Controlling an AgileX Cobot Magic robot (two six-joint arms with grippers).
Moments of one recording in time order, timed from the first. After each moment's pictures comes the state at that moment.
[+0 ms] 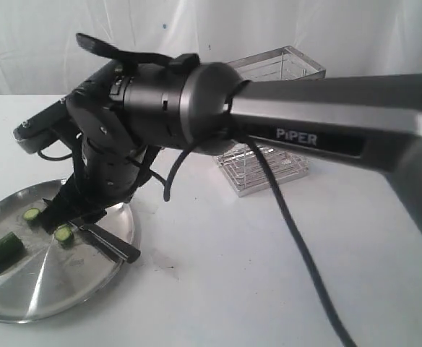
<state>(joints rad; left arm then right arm) 0.20 0.81 -0.61 -0.45 0.64 0.21 0.98 2.04 -1.71 -0.17 0.81 0.16</state>
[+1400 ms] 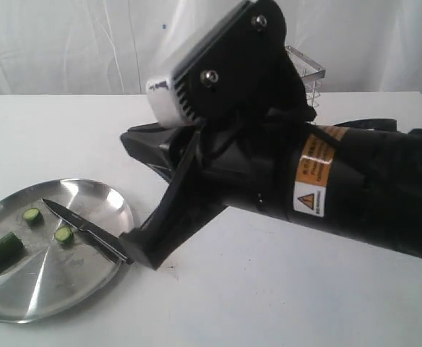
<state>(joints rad) 0.14 0.12 -0.44 -0.39 0.73 0.28 0.97 1.19 -0.78 -0.30 -0.12 0.20</state>
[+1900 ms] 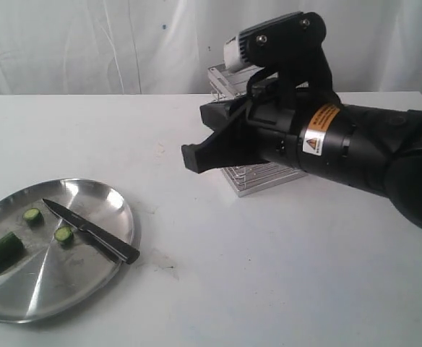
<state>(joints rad) 0.14 0.09 -0.14 -0.39 0.23 0.28 0.71 1.32 -0.78 -0.13 -0.18 0.19</state>
